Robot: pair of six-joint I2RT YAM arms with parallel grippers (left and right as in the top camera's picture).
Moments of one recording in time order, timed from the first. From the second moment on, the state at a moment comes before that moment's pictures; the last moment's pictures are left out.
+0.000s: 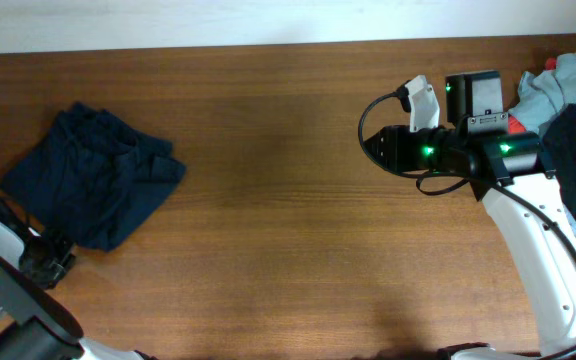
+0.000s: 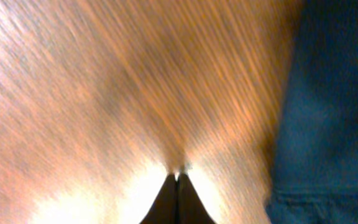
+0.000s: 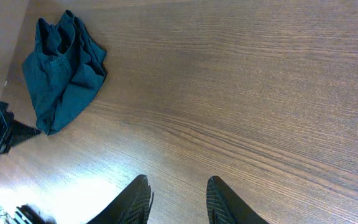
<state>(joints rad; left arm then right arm) 0.74 1.80 1.04 -0.73 0.05 -0.30 0.11 1.45 1.38 -0.87 -0.52 0.14</state>
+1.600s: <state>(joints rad) 0.41 1.74 0.93 -0.02 0.00 -0.07 0.11 1.45 1.38 -0.90 -0.52 0.14</state>
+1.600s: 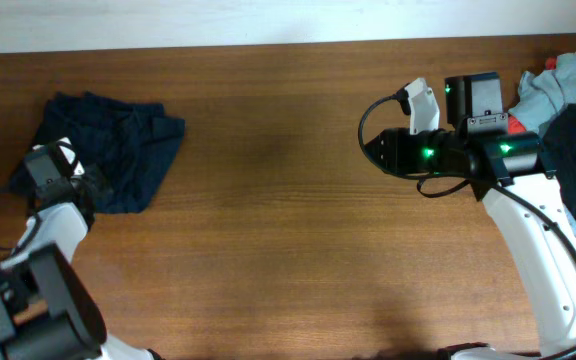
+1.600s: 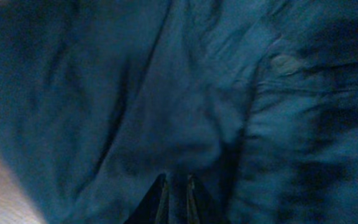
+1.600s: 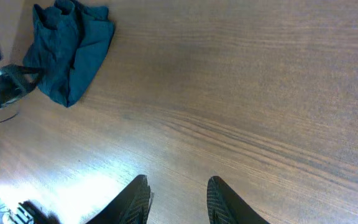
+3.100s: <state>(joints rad) 0.04 1.18 1.62 -1.26 0.36 0.38 0.11 1.09 1.65 -1.08 -0.20 0.02</state>
